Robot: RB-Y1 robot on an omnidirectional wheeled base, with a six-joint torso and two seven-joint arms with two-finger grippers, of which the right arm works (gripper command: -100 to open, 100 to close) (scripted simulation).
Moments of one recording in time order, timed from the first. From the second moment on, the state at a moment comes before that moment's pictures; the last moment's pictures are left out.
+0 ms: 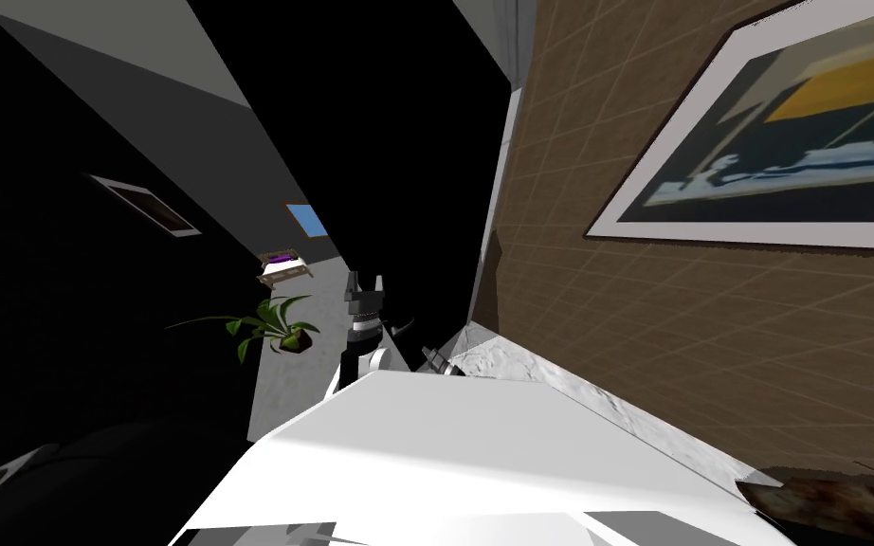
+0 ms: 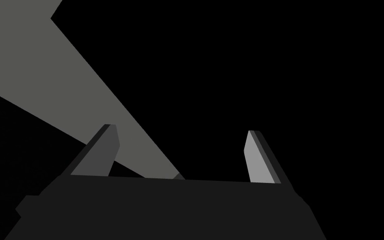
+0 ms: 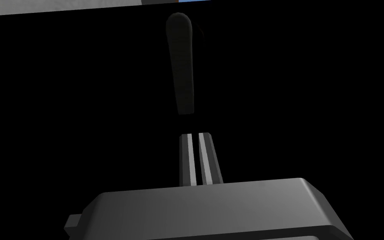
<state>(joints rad) -0.07 -0.10 0.93 -0.85 0.02 -0.77 -0.14</state>
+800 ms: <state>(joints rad) -0.07 -0.05 0.78 -0.80 0.00 -0.76 -0.07</state>
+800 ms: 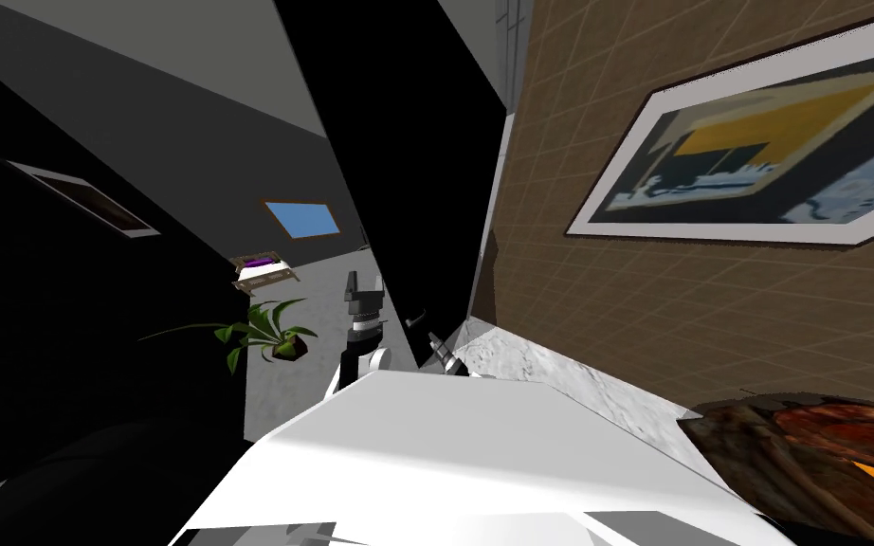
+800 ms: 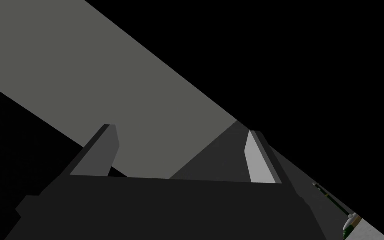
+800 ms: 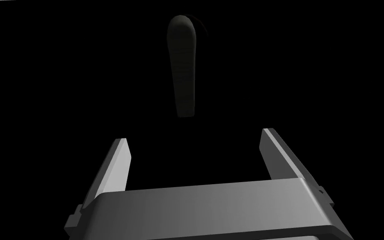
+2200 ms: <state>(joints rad) -0.08 -0.04 0.76 -0.78 0.00 -0.75 -0.06</state>
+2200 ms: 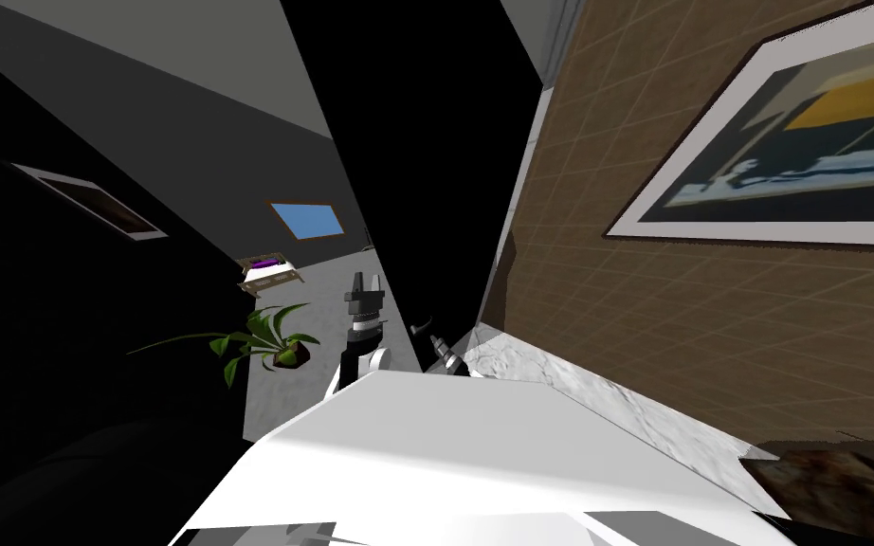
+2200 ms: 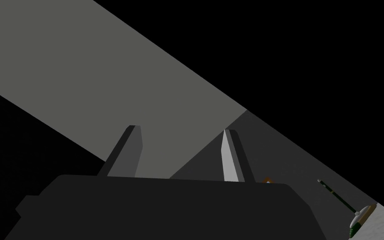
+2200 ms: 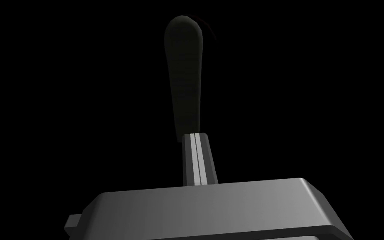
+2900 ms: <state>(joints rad) -0.07 -0.06 0.72 -0.80 -0.01 -0.74 -0.05</state>
